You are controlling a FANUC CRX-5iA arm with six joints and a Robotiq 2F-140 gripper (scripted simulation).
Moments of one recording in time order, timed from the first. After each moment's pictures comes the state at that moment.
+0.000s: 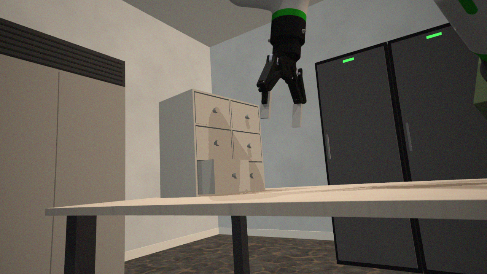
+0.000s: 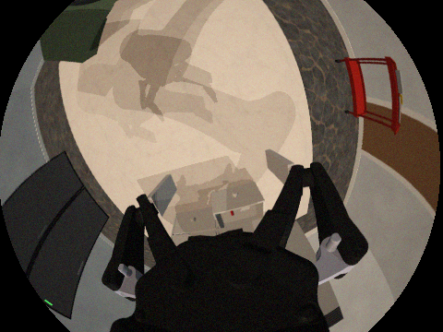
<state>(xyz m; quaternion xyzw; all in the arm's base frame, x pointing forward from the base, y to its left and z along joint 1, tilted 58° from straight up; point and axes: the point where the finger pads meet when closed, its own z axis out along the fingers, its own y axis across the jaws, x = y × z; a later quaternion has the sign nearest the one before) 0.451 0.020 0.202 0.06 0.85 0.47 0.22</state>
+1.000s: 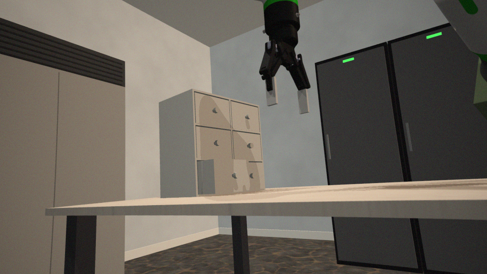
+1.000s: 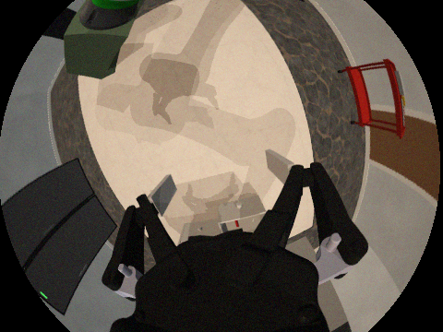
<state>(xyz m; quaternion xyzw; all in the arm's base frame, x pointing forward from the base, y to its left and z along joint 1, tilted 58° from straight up) 0.414 0.006 0.215 0.03 0.88 0.46 0.15</state>
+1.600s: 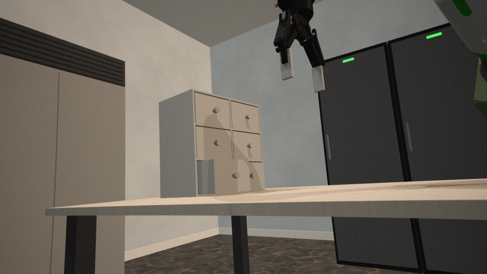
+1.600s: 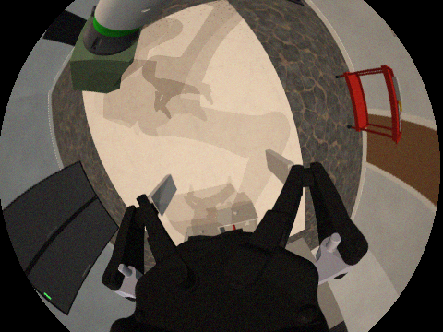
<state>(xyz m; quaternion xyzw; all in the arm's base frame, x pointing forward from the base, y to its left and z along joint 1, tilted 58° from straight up) 0.344 -0.008 0.238 0.03 0.87 0.46 0.15</state>
